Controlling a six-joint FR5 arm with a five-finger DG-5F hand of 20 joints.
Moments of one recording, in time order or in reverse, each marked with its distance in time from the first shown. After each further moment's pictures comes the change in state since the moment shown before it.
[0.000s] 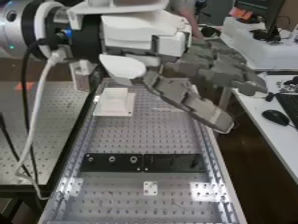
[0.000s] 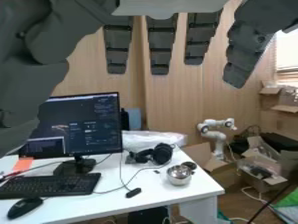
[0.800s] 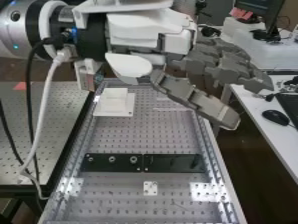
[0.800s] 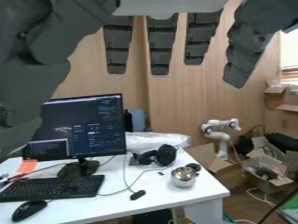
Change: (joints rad) arm 0.000 -0.012 0.019 0.000 -0.015 0.011
